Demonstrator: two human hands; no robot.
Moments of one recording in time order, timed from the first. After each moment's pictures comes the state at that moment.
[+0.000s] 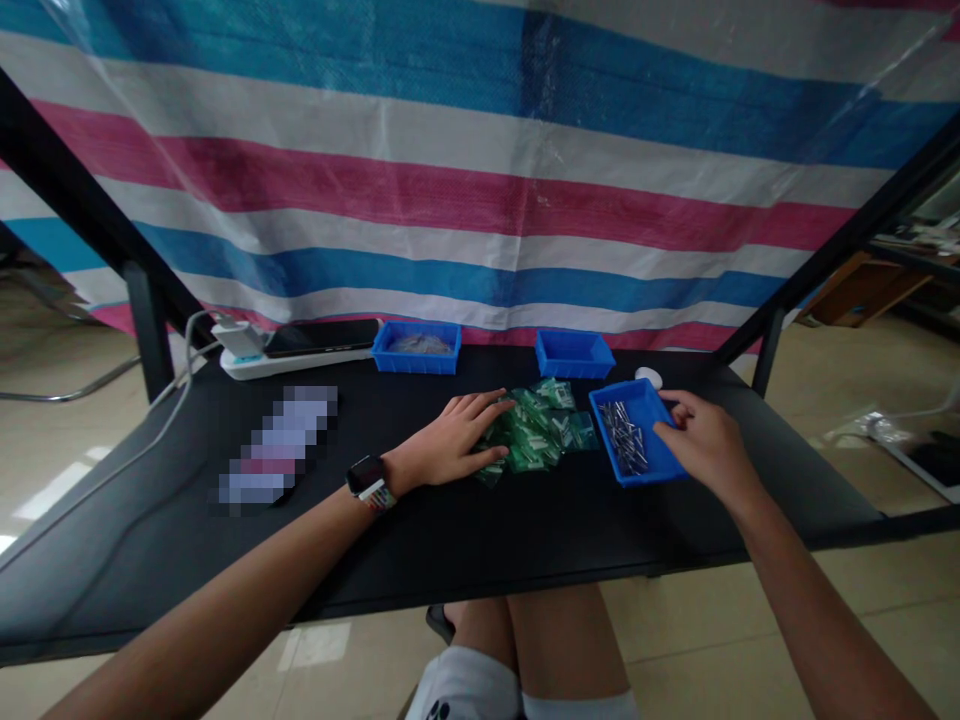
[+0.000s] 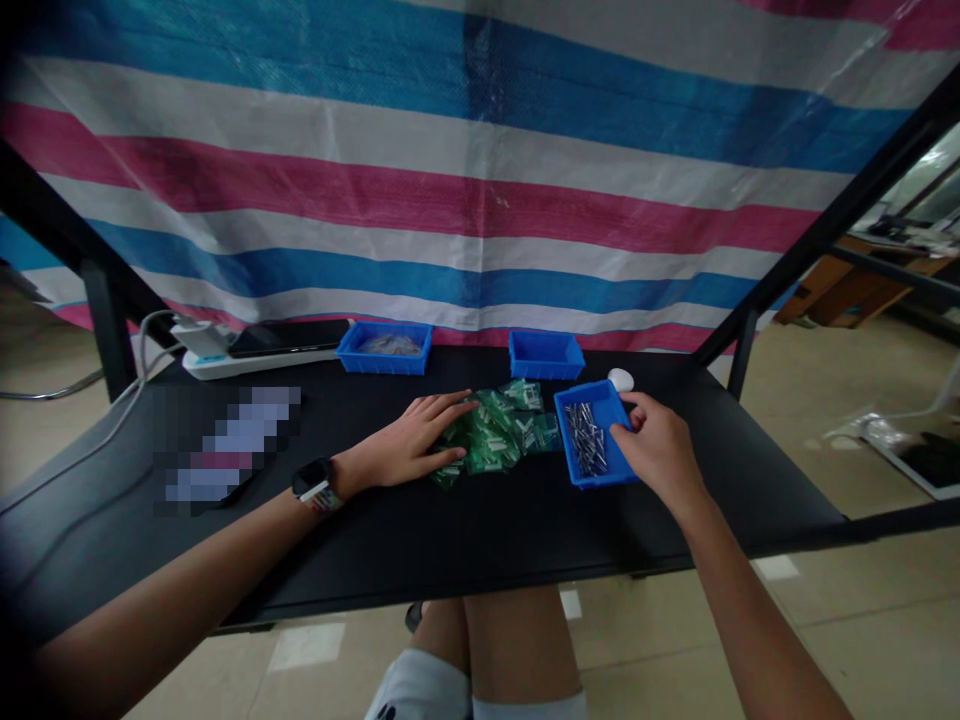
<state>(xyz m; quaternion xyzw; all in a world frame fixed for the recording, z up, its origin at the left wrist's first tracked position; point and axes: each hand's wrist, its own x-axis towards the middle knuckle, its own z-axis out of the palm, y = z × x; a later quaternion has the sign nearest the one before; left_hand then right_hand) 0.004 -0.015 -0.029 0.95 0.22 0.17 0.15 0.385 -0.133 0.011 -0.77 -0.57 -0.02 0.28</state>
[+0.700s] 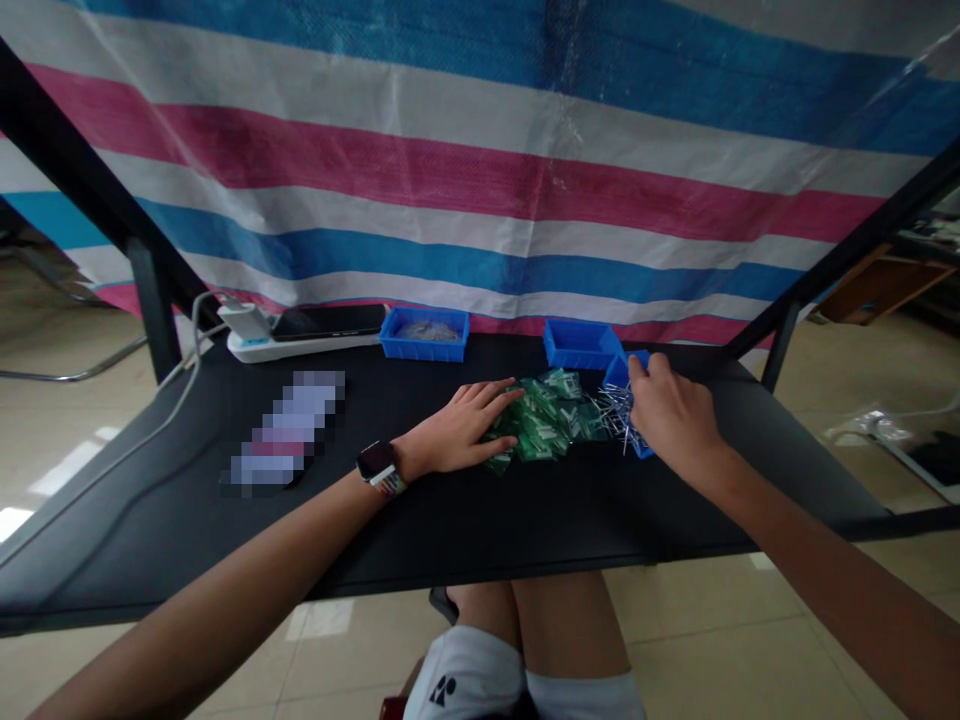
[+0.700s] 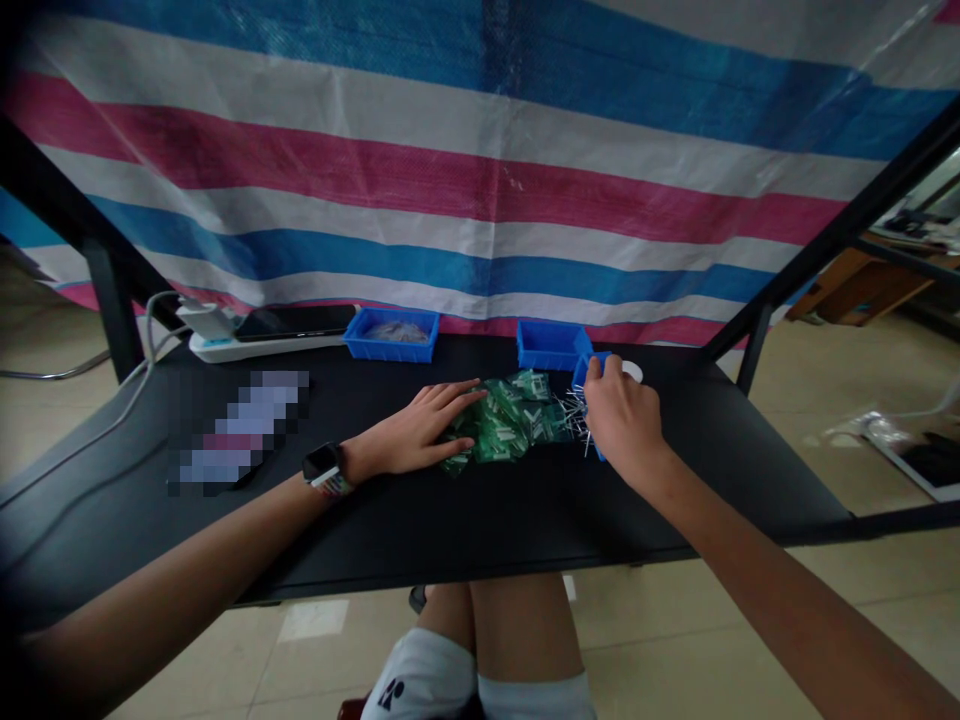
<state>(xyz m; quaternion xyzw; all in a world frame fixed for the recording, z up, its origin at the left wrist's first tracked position) 0.005 -0.015 -0.031 0.95 0.21 0.18 0.14 0.293 -0.111 0.064 -0.74 -0.62 -0.21 -0.13</state>
